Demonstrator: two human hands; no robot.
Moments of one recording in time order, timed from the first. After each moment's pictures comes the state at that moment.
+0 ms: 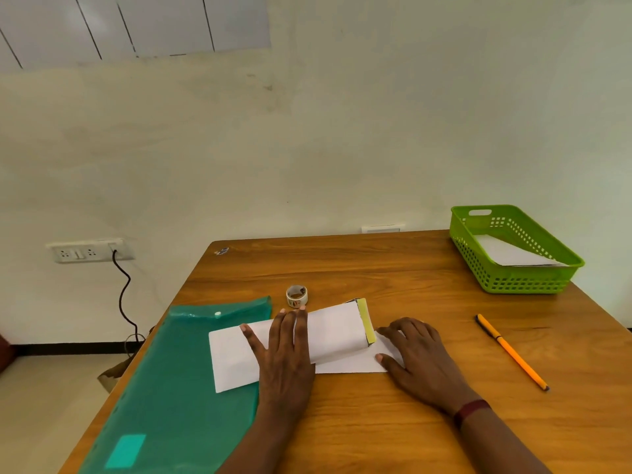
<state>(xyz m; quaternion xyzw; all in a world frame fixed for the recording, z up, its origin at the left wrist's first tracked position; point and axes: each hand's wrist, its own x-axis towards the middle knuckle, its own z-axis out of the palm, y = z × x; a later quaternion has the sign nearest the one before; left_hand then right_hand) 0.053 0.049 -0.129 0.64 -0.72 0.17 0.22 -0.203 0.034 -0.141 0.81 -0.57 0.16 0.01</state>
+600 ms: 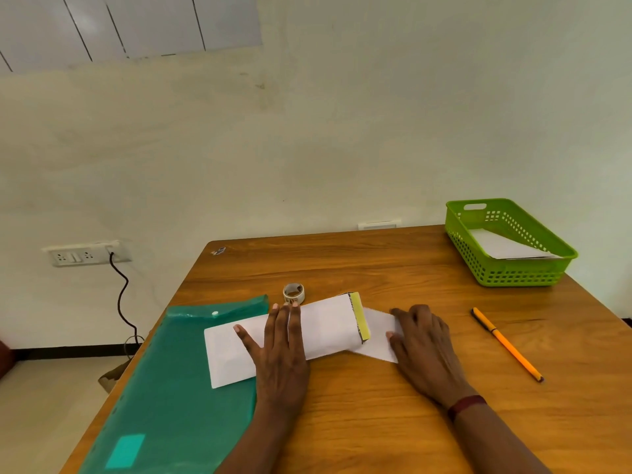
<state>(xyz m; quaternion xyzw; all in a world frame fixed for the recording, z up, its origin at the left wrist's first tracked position) 0.052 0.050 -0.128 0.64 -0.70 0.18 0.26 -0.202 0.039 -0.137 0.73 -0.63 0.25 0.05</state>
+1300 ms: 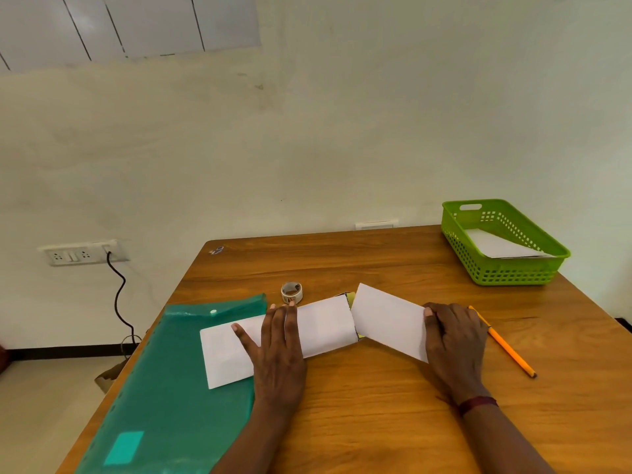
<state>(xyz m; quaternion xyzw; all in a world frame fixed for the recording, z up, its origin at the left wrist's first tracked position) 0.054 0.051 -0.129 0.64 -0.70 0.17 0.27 -0.223 0.041 -0.133 0.58 -0.66 0.47 0.11</state>
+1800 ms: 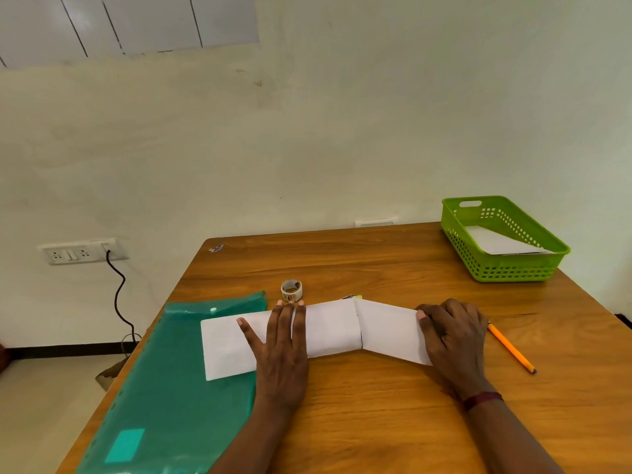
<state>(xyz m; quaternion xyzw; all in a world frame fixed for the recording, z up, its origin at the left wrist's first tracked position) 0.052 0.053 -0.128 0.60 -0.73 0.20 0.26 -0.230 0.042 -0.132 0.63 -0.62 0.45 0.12</state>
